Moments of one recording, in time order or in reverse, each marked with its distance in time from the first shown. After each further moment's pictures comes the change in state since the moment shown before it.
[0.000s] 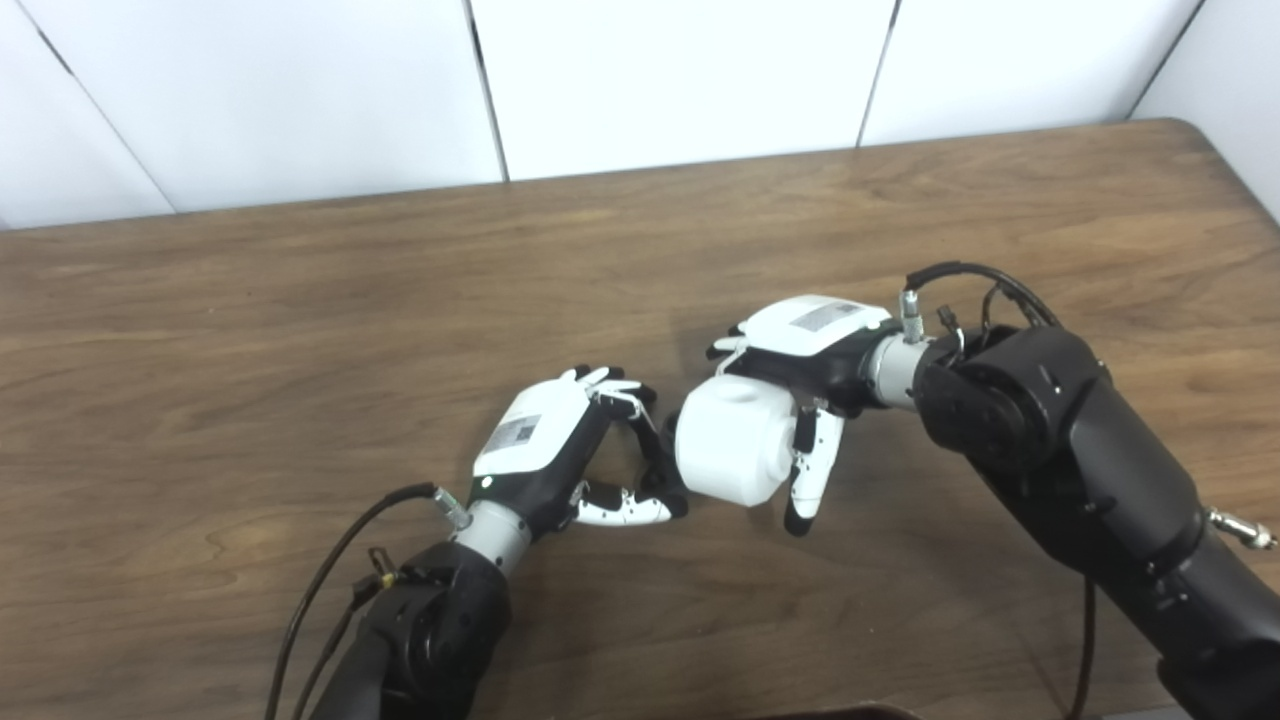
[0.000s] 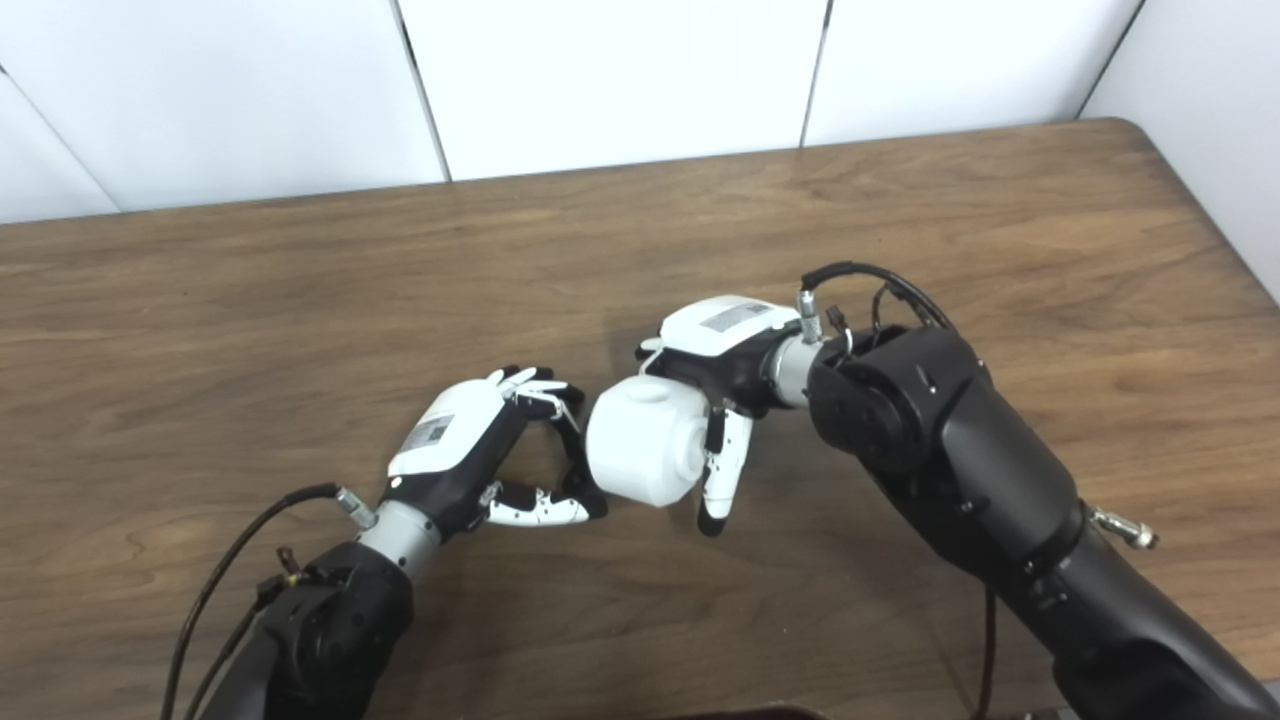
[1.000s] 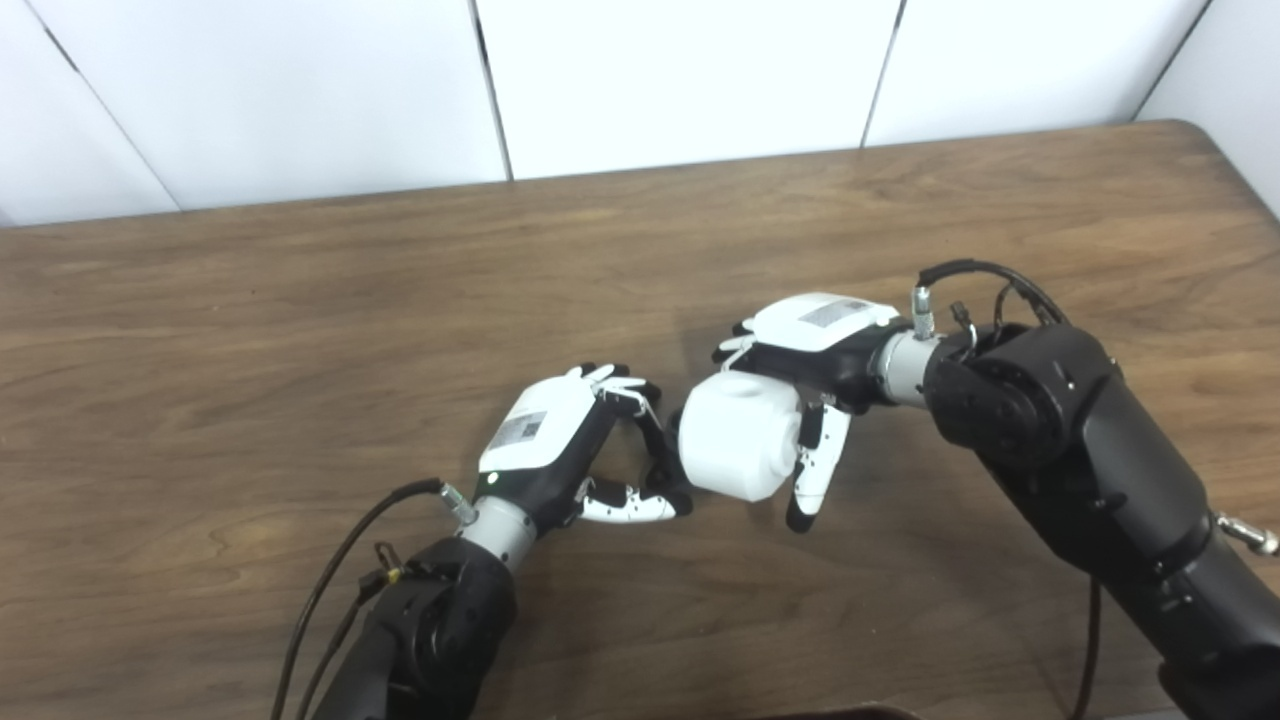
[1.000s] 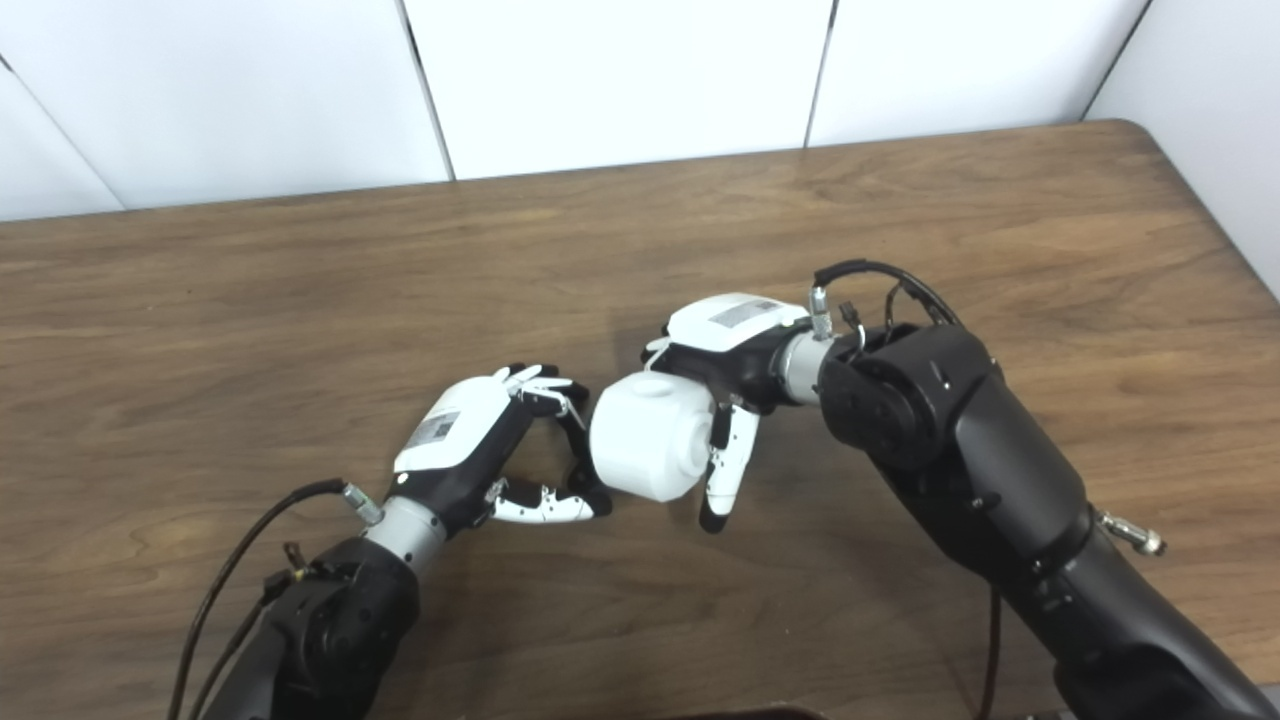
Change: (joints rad) left arm -0.014 -0.008 -0.006 0.019 0.001 -0.004 0.005; right arm 0.003 0.001 -0.040 0.001 0.037 -0.013 -0.001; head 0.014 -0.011
